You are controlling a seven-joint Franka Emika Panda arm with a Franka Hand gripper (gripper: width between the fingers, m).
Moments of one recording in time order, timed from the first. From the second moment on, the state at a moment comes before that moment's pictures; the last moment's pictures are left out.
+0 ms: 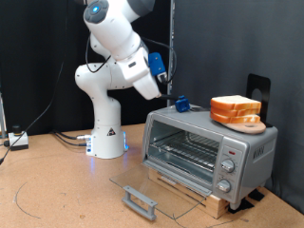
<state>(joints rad) 0.02 -0.34 -0.22 -2.30 0.58 1.52 -0.79</state>
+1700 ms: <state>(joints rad) 0.03 -1.01 0.13 -2.72 0.61 1.75 -0.58</state>
